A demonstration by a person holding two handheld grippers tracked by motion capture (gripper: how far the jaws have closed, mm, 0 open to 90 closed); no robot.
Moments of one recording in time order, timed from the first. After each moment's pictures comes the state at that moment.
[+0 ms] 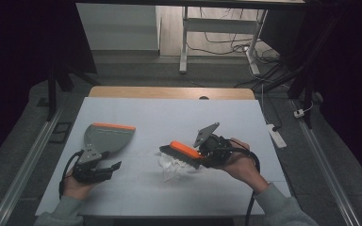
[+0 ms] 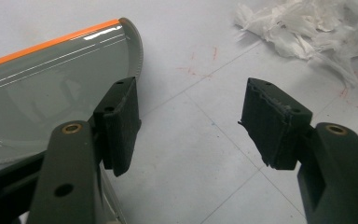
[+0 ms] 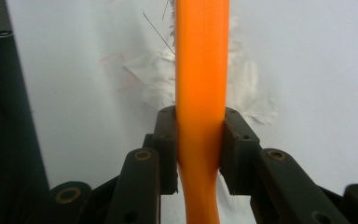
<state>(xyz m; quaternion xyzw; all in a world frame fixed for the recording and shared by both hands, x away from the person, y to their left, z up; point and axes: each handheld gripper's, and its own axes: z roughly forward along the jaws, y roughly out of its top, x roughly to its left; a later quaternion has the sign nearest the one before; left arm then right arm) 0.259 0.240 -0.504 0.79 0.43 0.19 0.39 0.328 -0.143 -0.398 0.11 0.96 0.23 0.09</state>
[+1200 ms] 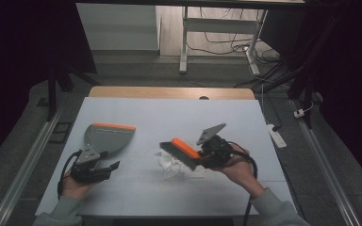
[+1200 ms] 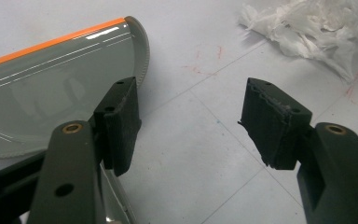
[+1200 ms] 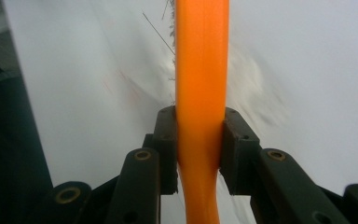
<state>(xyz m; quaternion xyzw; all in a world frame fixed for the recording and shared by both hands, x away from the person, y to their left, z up) 0.258 0.244 -0.504 0.79 0.43 0.19 0.39 0.332 -0.155 -0.412 0.17 0.94 0.28 0.07</state>
